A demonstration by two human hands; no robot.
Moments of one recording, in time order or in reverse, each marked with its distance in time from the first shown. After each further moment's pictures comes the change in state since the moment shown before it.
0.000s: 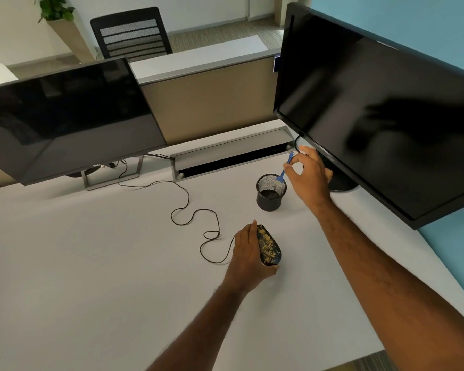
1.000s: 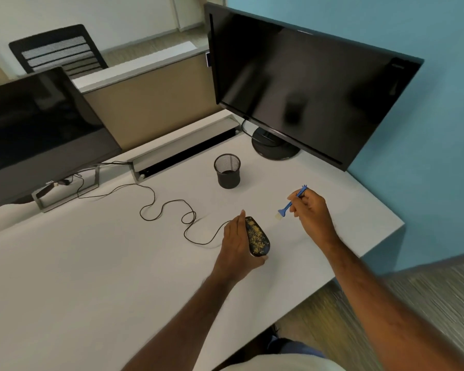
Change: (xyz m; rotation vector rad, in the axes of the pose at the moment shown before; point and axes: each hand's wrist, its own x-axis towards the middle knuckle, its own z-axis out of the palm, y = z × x) left_hand -0.068 0.029 0.009 0.042 -0.122 0.241; right_hand -0.209 0.073 -0.074 0.427 0.048 0.325
